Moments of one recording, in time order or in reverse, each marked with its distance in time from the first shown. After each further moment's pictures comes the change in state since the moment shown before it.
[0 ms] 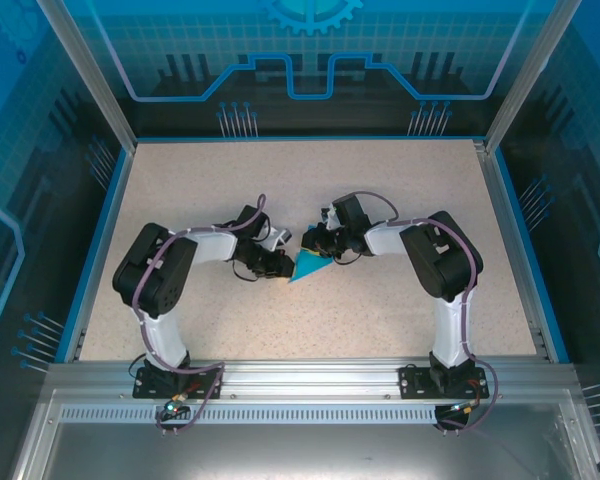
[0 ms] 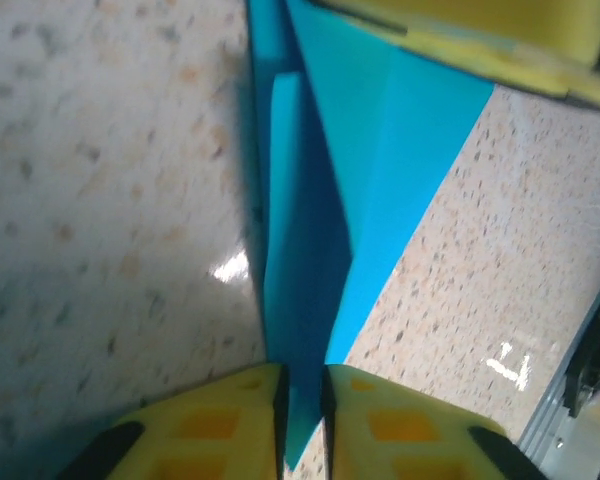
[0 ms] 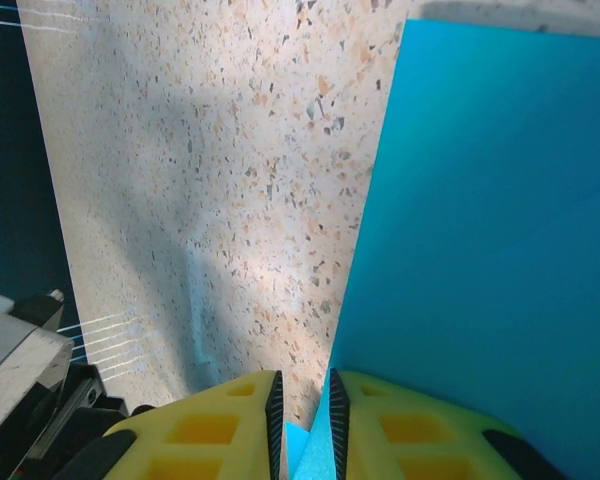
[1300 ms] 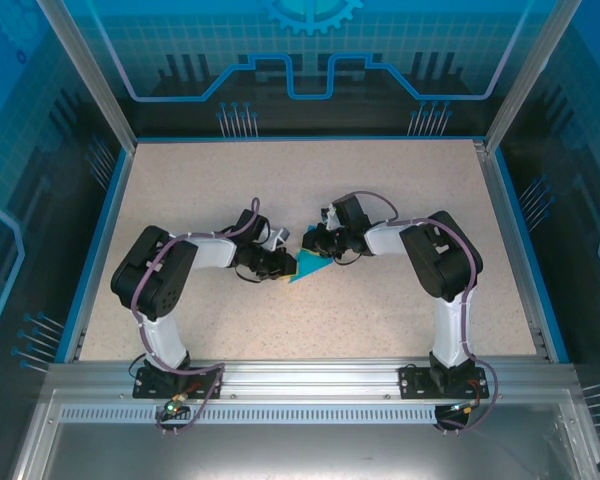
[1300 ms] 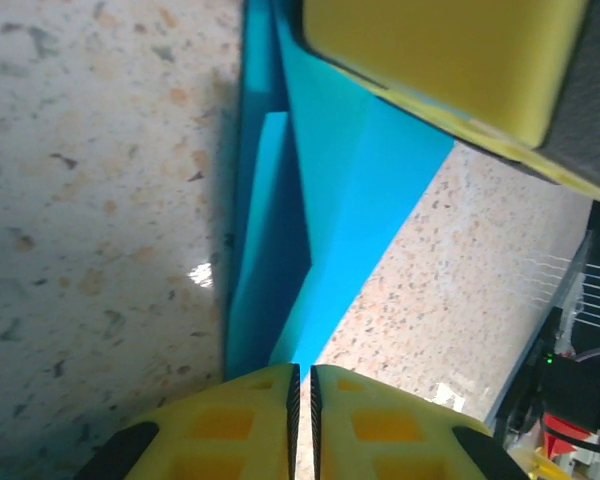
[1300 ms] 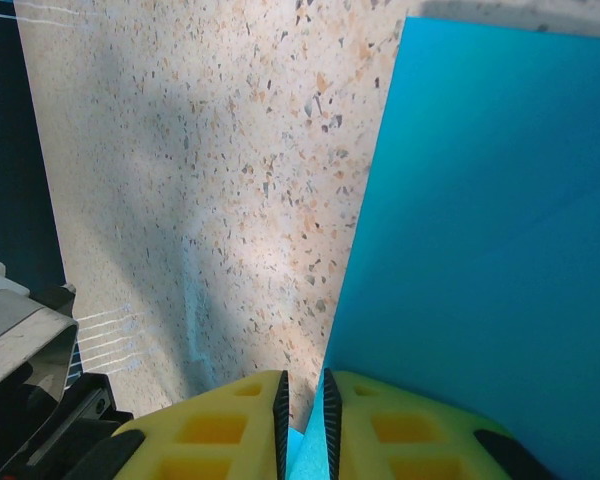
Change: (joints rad) left arm -0.016 0.004 -0.059 0.189 0.034 -0.214; right arm 0.000 0.002 0.001 -0.007 0.002 -0.019
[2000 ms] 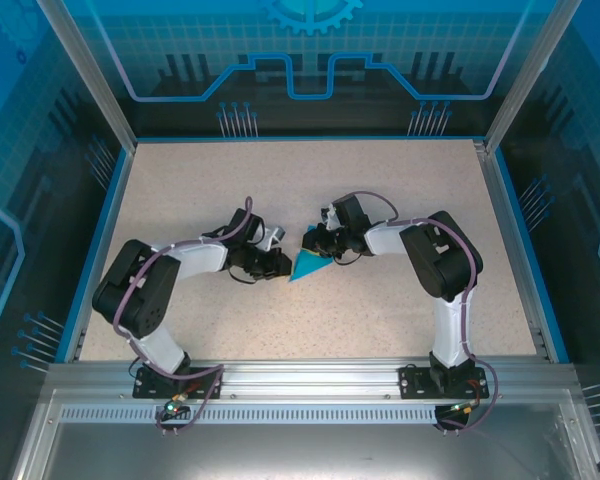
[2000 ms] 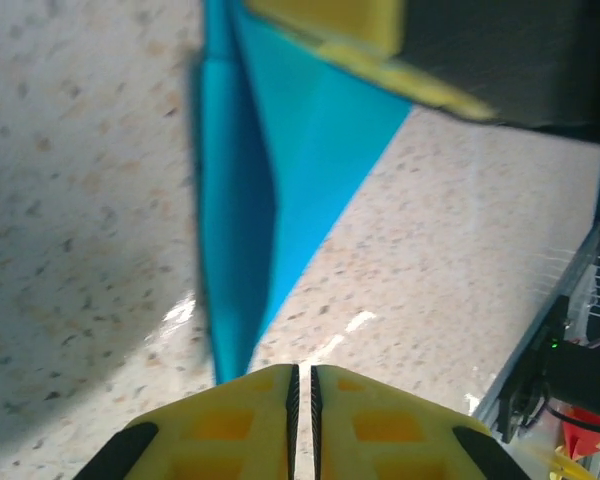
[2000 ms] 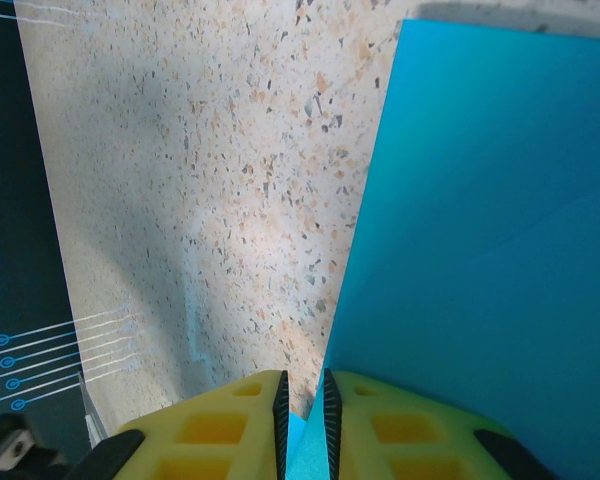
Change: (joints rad) left arm 0.000 -0.151 -0.033 -0.075 -0.030 0.017; right arm 0.000 0.000 0.000 0.000 0.000 0.000
